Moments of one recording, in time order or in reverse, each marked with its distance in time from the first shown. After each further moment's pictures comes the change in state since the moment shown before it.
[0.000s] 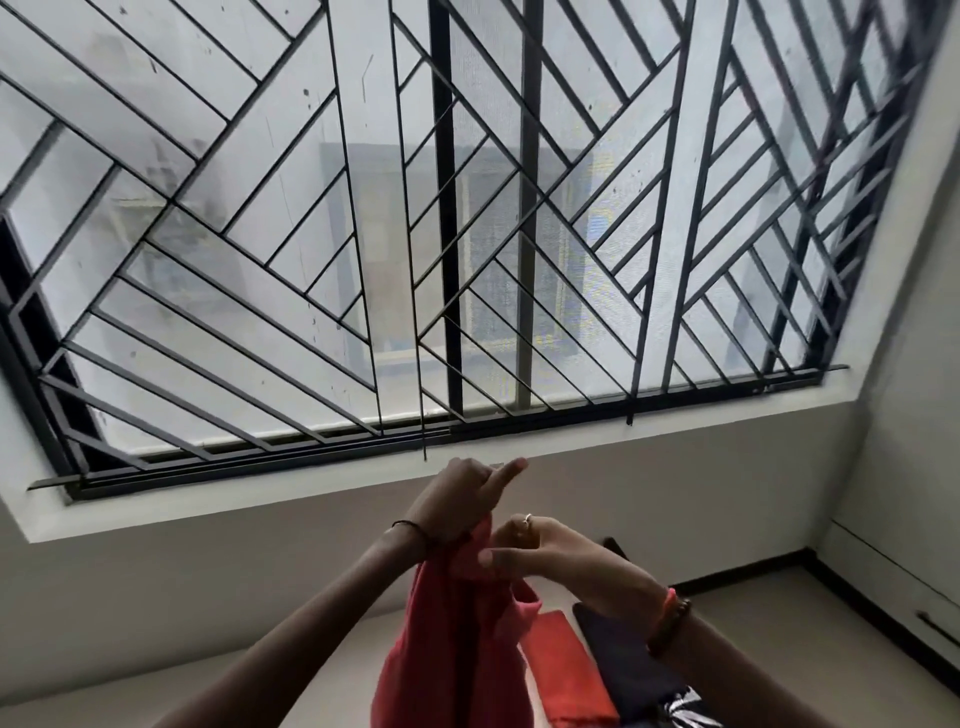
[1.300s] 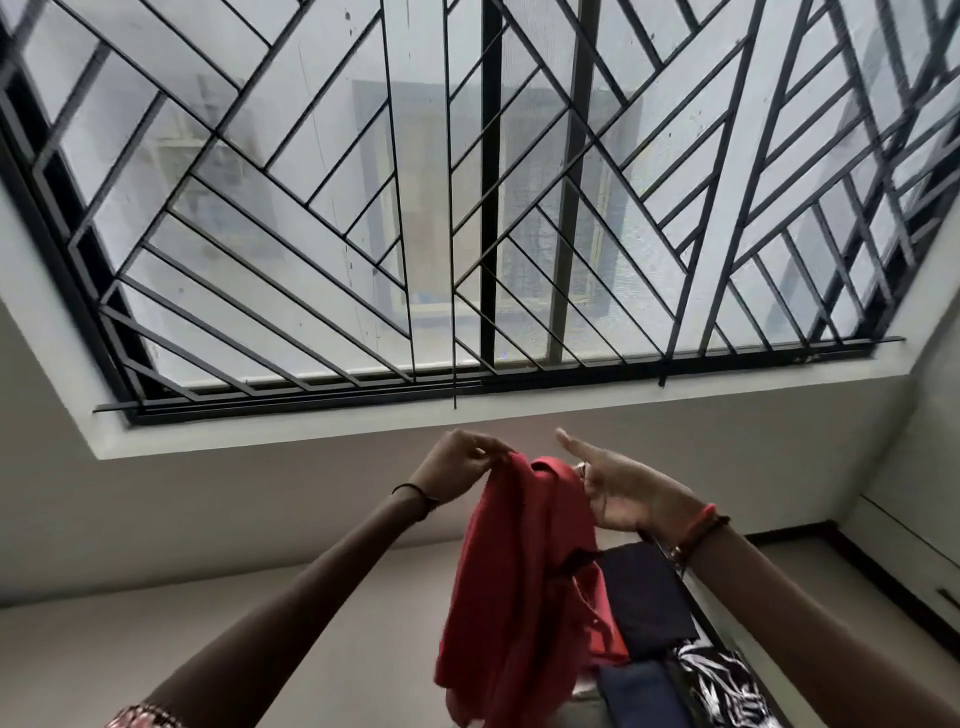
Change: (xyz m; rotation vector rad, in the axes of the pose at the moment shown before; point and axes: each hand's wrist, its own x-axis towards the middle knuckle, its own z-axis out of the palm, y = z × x) left_hand -0.037 -0.054 -0.009 -0.071 -0.049 -0.042; right_hand 0.018 0.000 -0.022 0.619 0.008 0.385
